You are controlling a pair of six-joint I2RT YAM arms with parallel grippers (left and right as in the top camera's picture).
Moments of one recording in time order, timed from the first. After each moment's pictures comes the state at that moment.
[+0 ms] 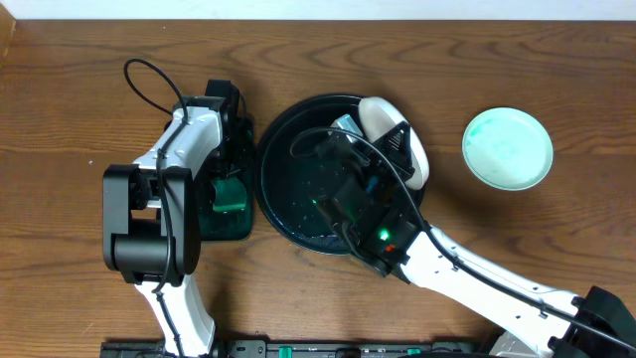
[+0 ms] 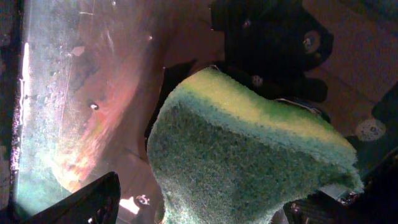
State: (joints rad) left arm -0.07 2.01 1.36 -0.96 -0.17 -0.56; right arm 0.94 1.52 1.02 -0.07 1.37 -0.66
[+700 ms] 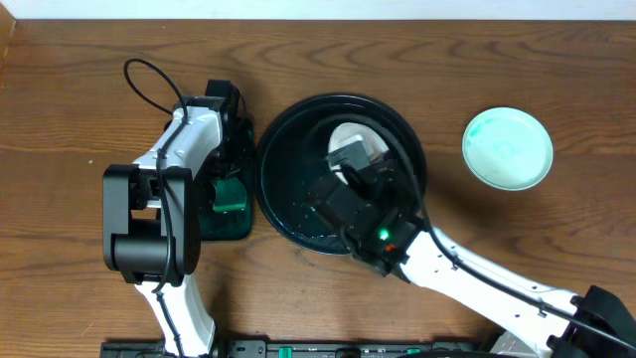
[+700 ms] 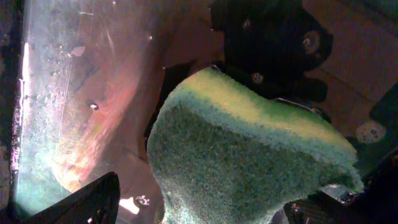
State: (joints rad) left arm -0.07 2.01 1.36 -0.96 -0.17 -0.56; right arm 0.93 1.52 1.02 -0.44 0.99 0.17
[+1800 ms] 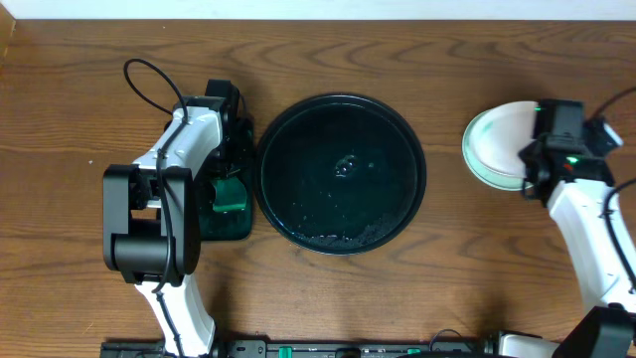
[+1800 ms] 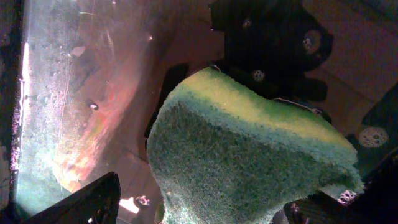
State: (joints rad) left arm -0.07 2.01 1.36 -0.96 -0.17 -0.56; right arm -0.12 1.45 1.02 -0.62 0.49 0.81
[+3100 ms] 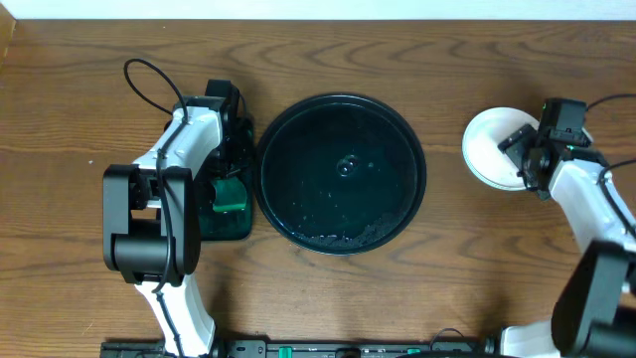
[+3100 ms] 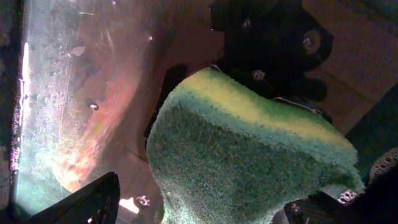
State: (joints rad) left arm -0.07 2.01 1.36 -0.96 -0.17 -0.56; right arm -0.18 1.63 1.02 -0.47 0.15 0.71
